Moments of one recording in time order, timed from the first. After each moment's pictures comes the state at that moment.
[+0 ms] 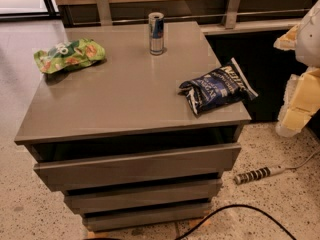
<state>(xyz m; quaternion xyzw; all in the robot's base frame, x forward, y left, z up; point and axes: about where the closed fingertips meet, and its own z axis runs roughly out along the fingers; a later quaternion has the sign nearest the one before) 0.438 -0.217 0.976 -0.60 0.78 -0.03 0.16</state>
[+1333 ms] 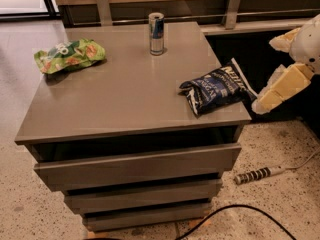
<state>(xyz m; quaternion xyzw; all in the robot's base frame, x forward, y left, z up) 0.504 -0.221 0.952 -0.52 0.79 0.07 0.31</state>
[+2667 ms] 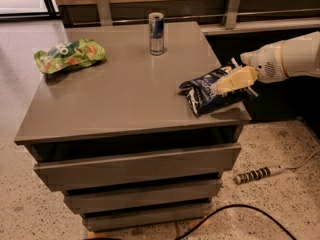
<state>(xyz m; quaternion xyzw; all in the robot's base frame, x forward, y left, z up) 0.619 -0.193 0.878 -0.38 0.80 0.21 0.41</state>
